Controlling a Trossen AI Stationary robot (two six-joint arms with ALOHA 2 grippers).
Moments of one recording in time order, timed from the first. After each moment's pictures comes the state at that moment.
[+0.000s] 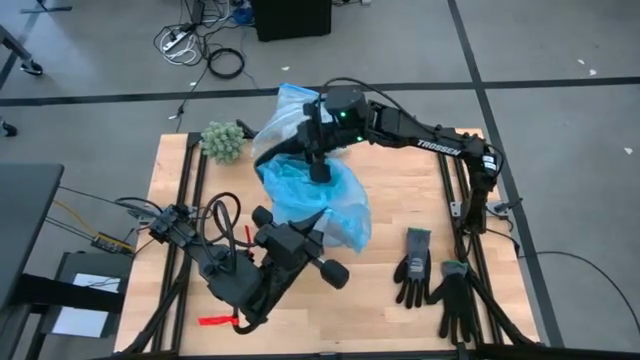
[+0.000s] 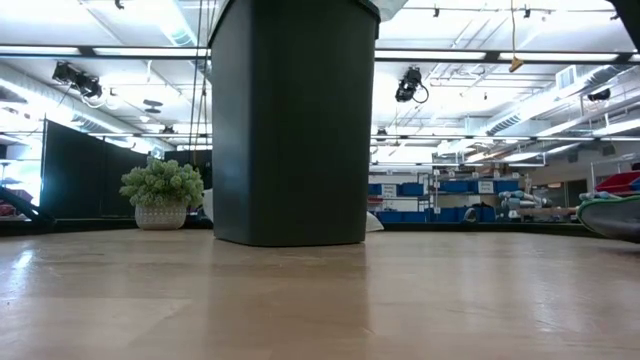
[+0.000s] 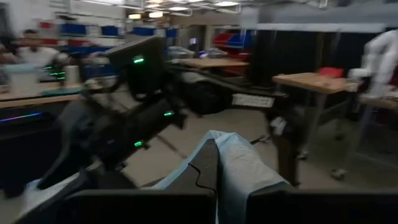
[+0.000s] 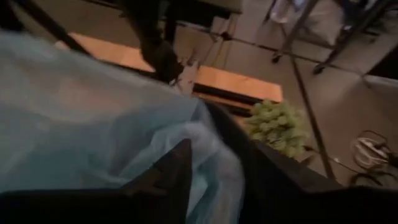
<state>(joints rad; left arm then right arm) -0.62 2.02 2.35 0.02 -1.56 0.21 -0.22 1.86 2.05 -0.49 -0.16 -0.32</state>
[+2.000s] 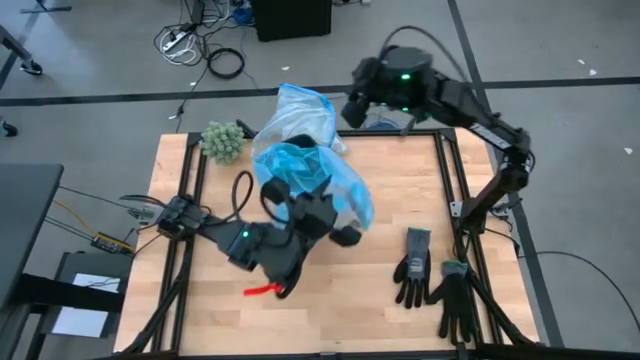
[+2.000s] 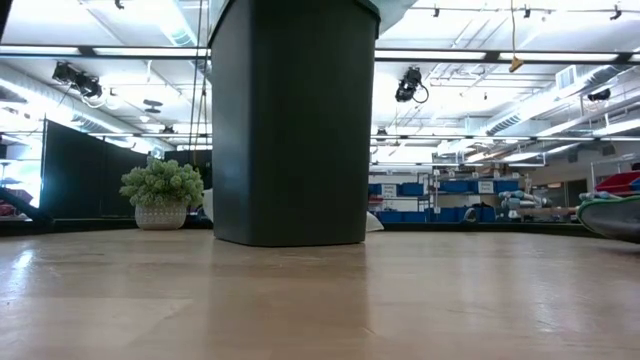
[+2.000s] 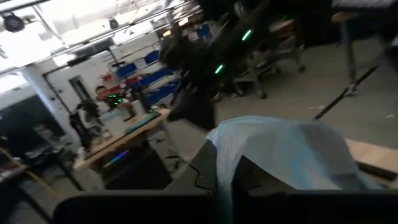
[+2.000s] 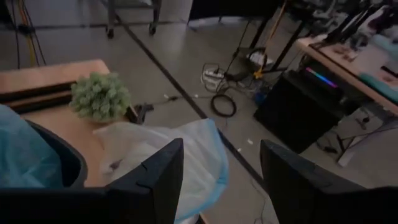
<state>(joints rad) -0.47 2.02 2.35 -0.21 -1.57 0.46 -0.35 1.60 2.05 -0.68 0.42 -0.19</state>
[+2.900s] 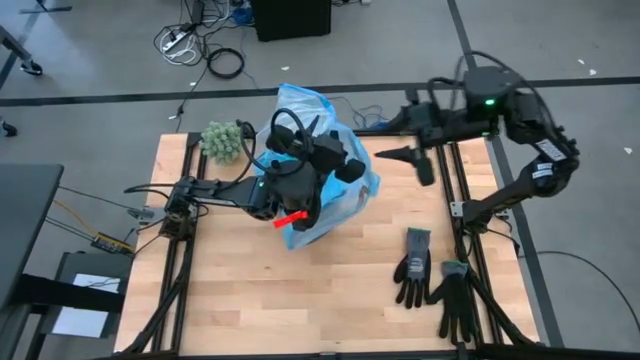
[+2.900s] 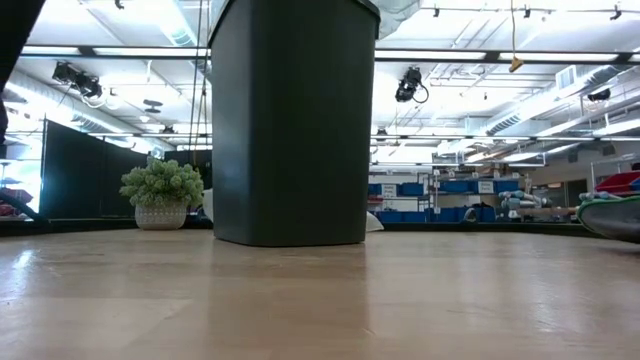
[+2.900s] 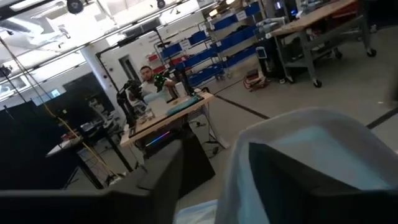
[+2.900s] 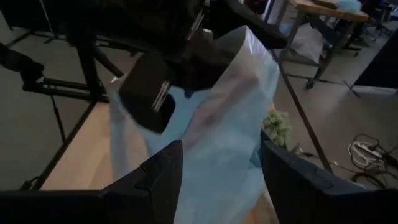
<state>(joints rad) -0.23 2.01 2.35 -0.15 -1.56 0.55 -0.09 1.36 2.05 -0.88 -0.07 -0.19</state>
